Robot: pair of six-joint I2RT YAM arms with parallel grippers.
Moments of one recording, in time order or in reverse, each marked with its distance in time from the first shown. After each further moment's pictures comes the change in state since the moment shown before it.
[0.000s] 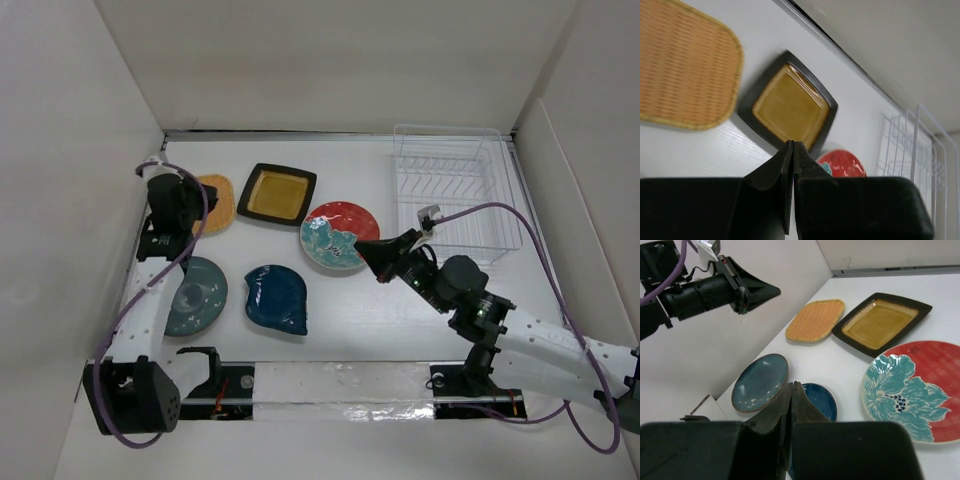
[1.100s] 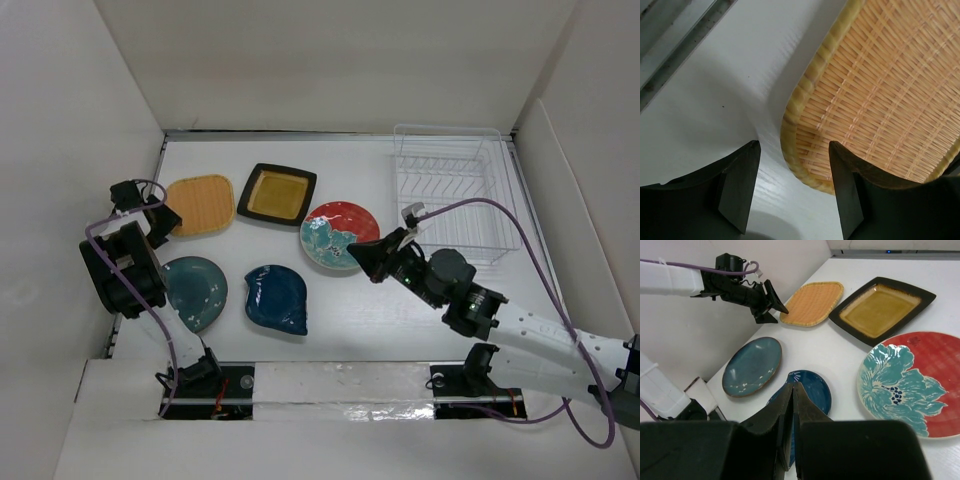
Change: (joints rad) left arm 0.524 0.758 0.230 -0.066 0.165 0.249; right arm -0.009 0.069 0.046 -0.060 -0.068 -0.035
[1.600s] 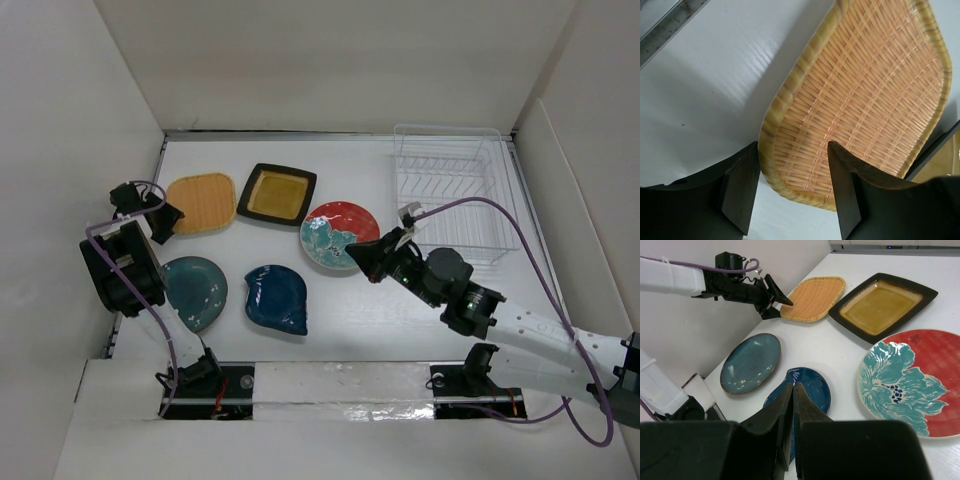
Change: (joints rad) left arm 0.002 0.031 -0.045 0.150 0.103 -0.129; right arm 0.000 0.023 0.008 -0.003 -0.003 -0.006
